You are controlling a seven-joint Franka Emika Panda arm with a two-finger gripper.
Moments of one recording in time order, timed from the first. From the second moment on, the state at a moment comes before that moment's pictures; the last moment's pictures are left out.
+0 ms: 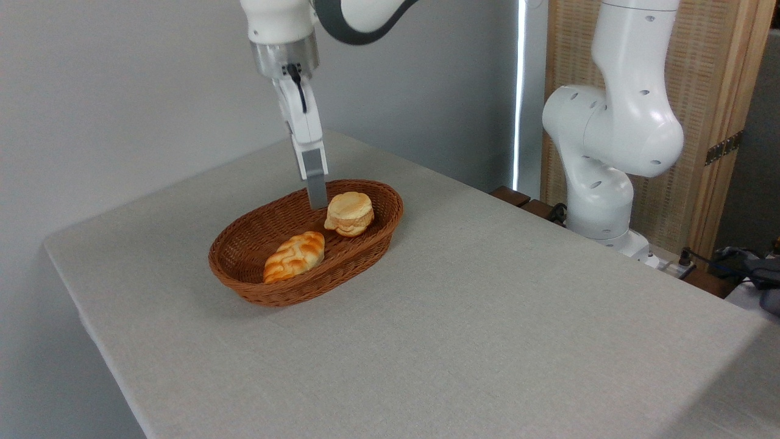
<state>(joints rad) -0.16 -0.20 -0.23 -2.02 -0.14 1.88 0.77</state>
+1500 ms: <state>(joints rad) -0.13 -0.03 0.04 -1.60 0.00 1.54 0.71</state>
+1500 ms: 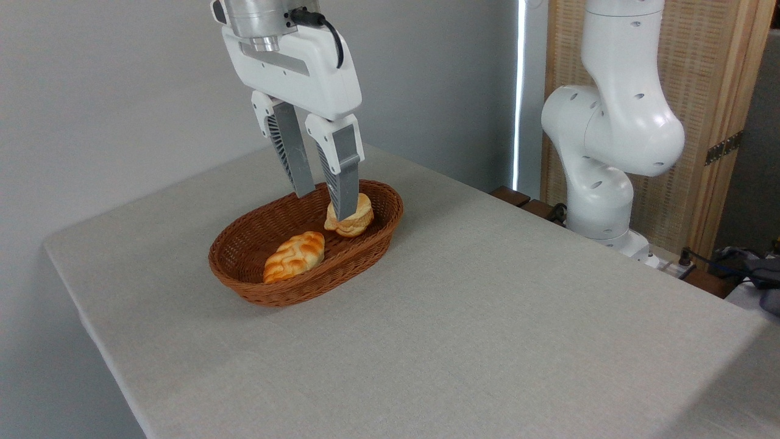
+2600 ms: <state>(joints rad) -0.12 -0.03 0.01 -1.60 0.00 1.59 0.63</state>
